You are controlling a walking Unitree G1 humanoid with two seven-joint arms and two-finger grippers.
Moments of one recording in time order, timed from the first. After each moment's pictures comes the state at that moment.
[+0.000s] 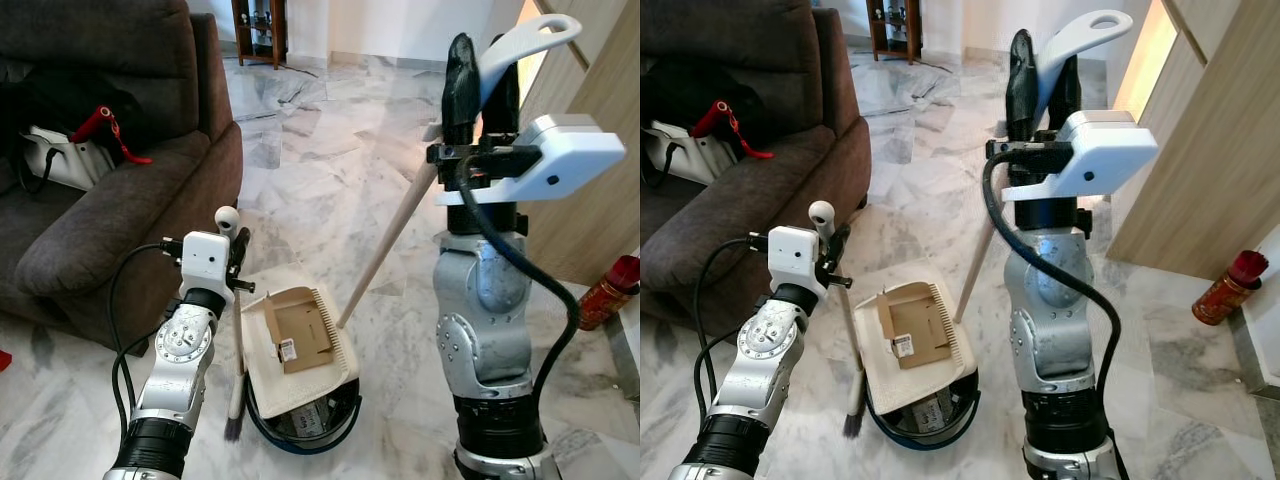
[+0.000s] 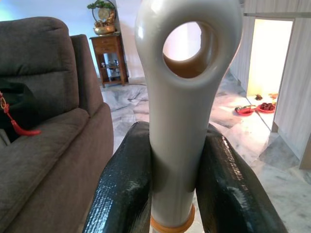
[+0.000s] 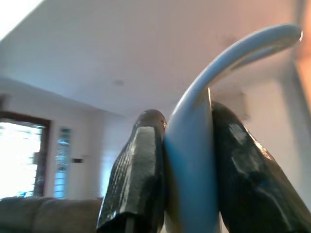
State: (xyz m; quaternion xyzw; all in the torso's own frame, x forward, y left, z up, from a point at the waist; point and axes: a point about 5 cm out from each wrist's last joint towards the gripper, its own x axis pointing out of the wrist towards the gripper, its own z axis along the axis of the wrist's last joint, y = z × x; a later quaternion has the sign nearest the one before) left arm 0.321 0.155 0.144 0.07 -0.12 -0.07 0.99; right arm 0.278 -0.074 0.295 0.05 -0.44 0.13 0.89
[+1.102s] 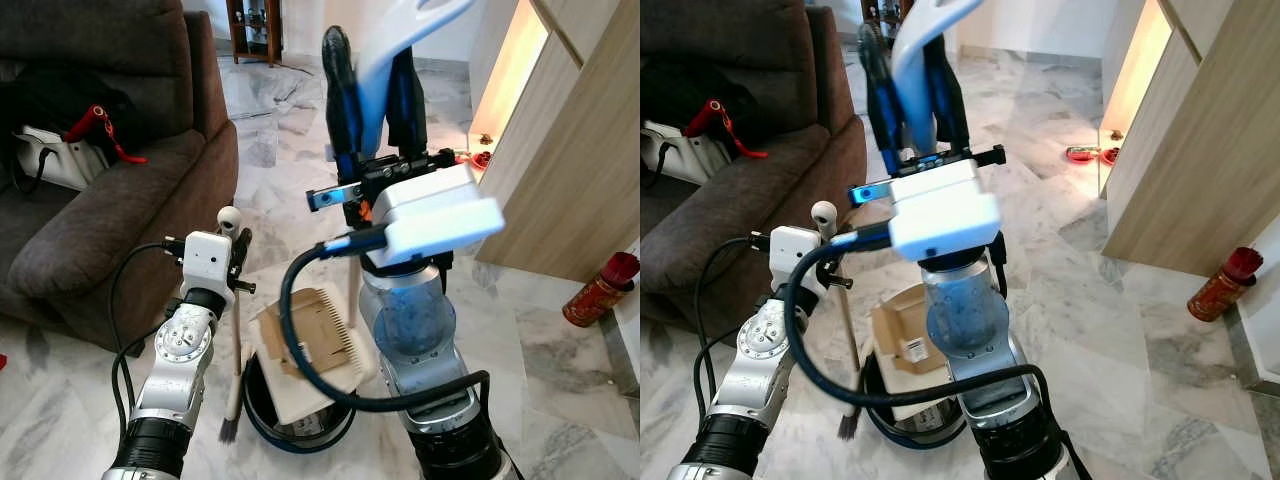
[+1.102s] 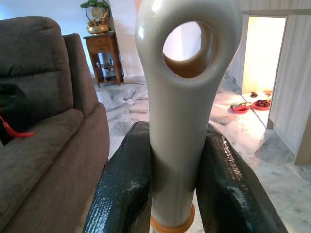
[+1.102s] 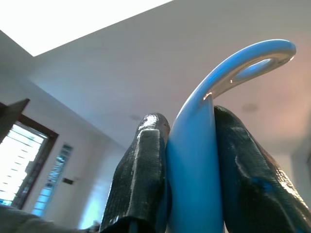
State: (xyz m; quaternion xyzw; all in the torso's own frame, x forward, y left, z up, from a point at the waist) left arm 0.321 0.155 0.144 0.07 -0.12 -0.07 0.99; right arm 0.241 -0.026 0.303 -0.05 -0.54 0.11 0.83
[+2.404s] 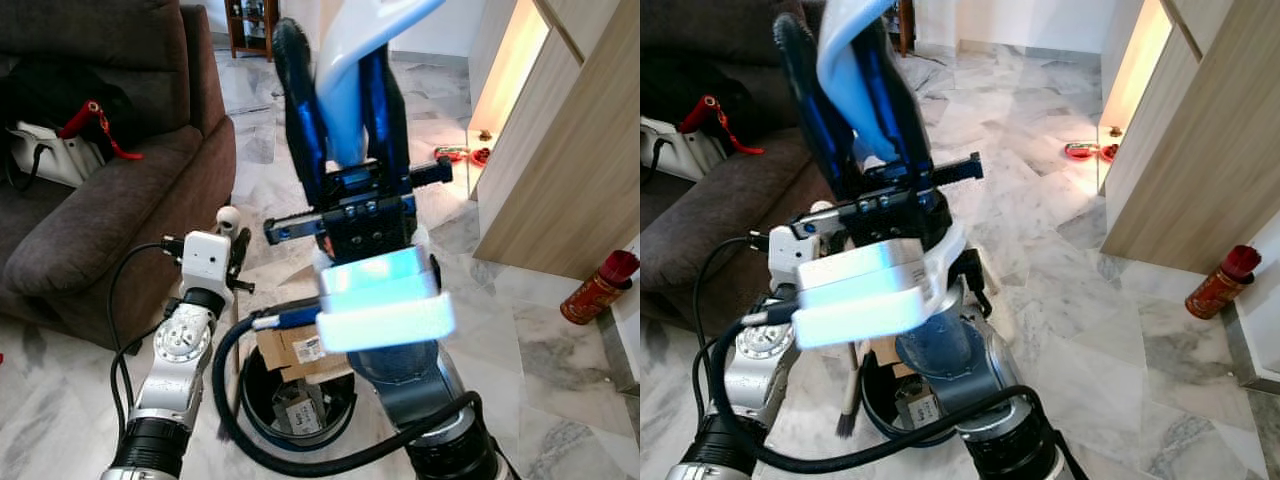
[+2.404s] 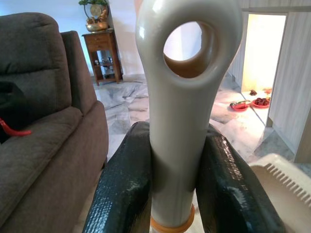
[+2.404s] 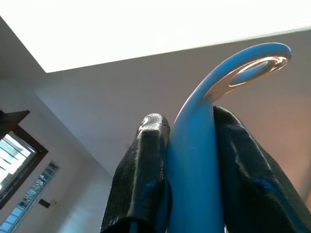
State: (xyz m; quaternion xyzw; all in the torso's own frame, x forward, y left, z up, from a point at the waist) left arm 0.321 0.156 0.145 0.07 -0.12 -0.07 0.99; right arm 0.214 -0.007 0.309 -0.11 -0.62 0.09 0.77
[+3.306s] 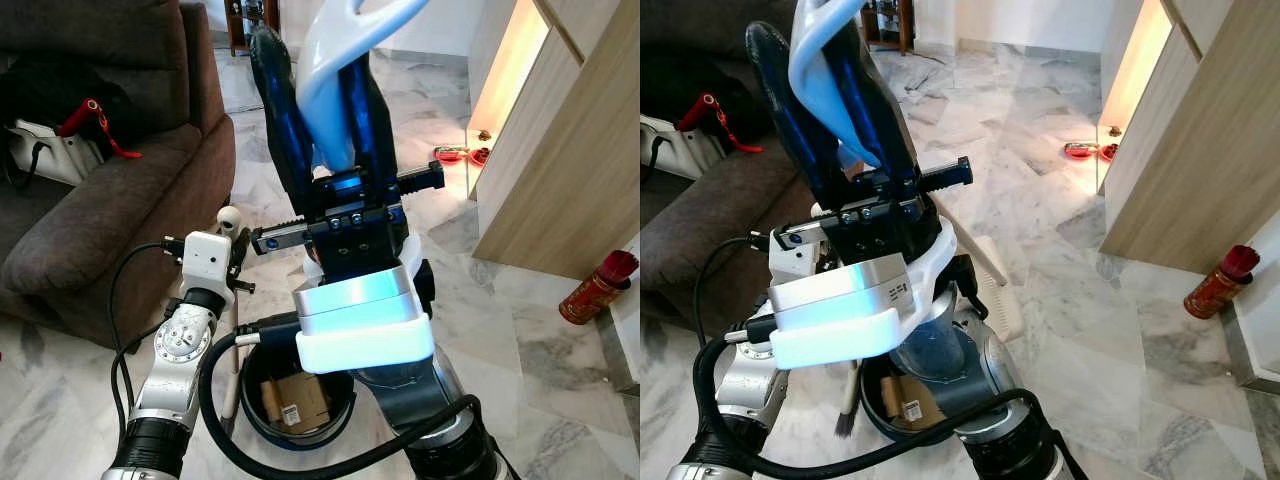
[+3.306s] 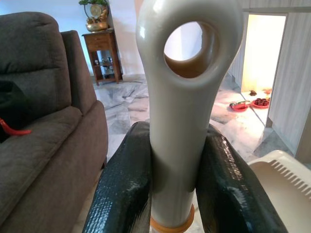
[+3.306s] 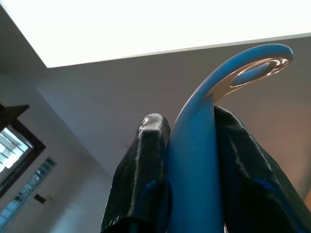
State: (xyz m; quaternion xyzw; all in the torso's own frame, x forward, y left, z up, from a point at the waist) left arm 0.321 0.155 0.144 0.07 -0.12 -0.08 0.99; right arm 0.217 -0.010 0.307 -0.14 -0.62 0.08 0.77
